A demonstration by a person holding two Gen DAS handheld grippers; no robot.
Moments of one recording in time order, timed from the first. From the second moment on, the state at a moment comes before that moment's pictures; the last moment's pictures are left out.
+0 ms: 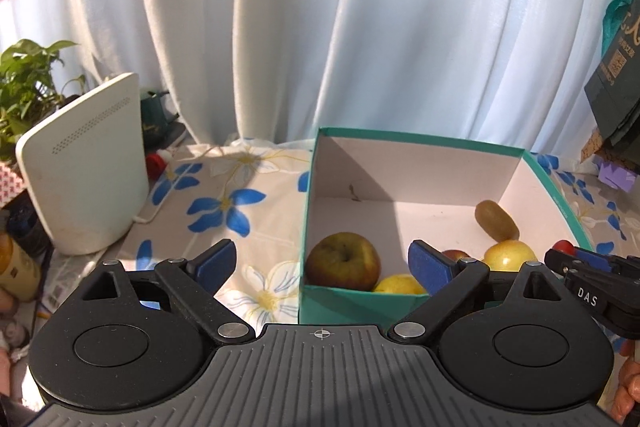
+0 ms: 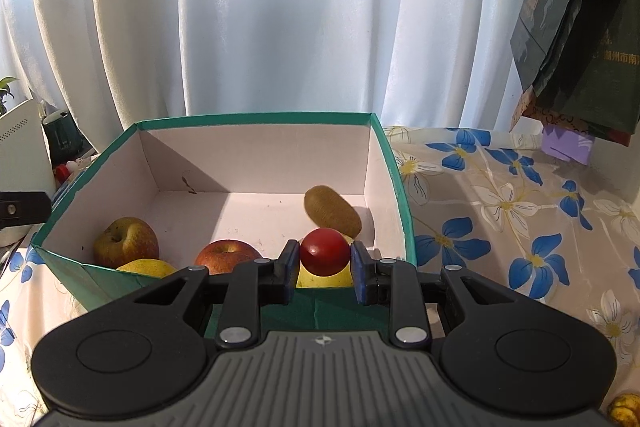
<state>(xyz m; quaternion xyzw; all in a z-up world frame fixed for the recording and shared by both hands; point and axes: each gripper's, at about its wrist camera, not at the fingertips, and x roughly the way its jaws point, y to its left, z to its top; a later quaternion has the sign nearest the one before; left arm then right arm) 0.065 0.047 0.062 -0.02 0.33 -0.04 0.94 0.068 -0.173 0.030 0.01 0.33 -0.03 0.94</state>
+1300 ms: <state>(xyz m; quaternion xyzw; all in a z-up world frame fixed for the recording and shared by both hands) 0.049 0.048 0.033 -0.01 0.40 -0.03 0.91 0.072 -0.172 0.023 0.00 0.32 -0.01 0.95</state>
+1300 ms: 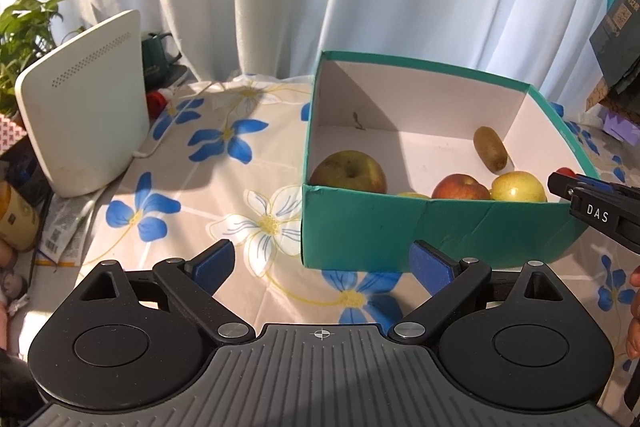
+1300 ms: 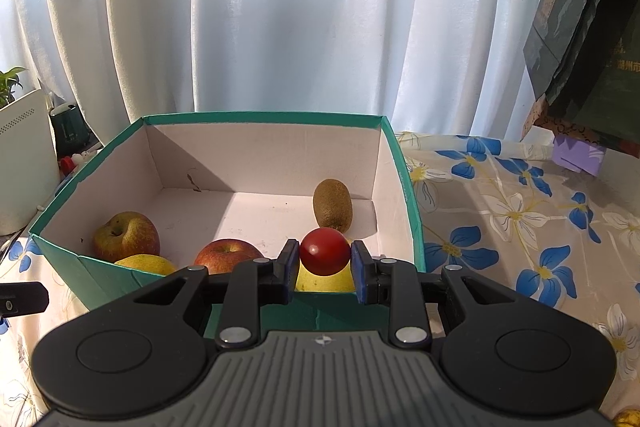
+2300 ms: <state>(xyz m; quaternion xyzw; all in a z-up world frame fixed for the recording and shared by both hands) 0.026 0.037 0.027 0.01 0.42 -0.09 0.90 0.028 -0.178 0.050 0.01 0.30 -0.04 0.95</state>
